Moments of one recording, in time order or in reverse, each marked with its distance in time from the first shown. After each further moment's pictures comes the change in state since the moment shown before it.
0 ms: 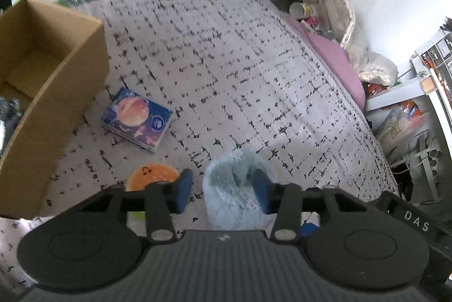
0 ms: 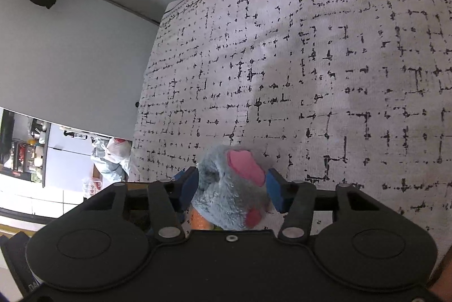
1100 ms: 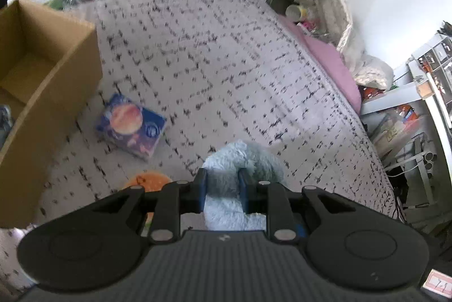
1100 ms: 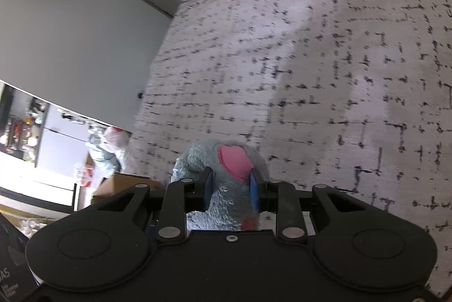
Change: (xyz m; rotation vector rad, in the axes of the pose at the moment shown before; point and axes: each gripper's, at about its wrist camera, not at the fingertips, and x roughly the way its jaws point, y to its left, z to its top) left arm -0.006 -0.001 0.010 0.016 -0.027 -0.023; right arm 0.025 0.025 -0.011 -0.120 -0.024 0.014
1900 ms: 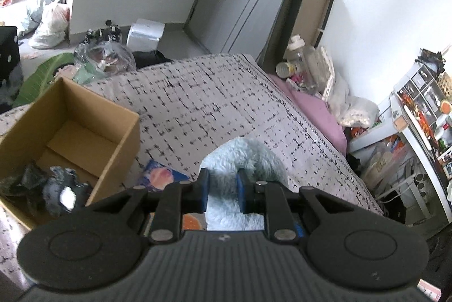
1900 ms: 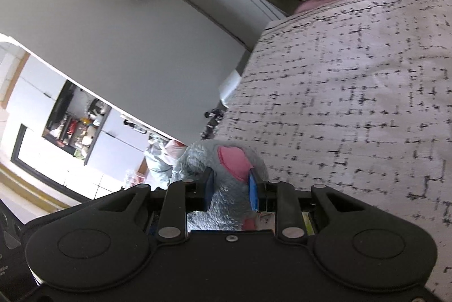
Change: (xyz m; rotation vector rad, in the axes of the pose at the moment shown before) left arm -0.099 0.008 0.015 0.046 -0.214 0.007; right arm -0.035 0.056 -0.026 -0.117 -0.130 0.254
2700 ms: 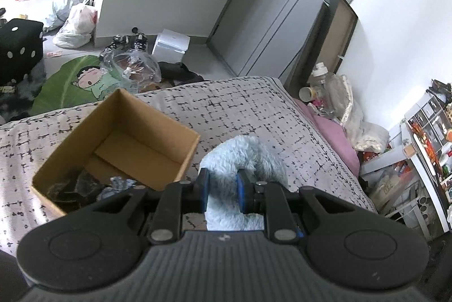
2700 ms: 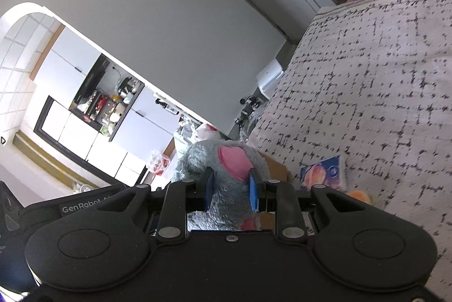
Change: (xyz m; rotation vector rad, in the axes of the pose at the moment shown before) left arm -0.039 0.070 0.011 -0.081 -0.058 0.032; right arm 0.029 0.047 -0.042 -0.099 0.038 0.123
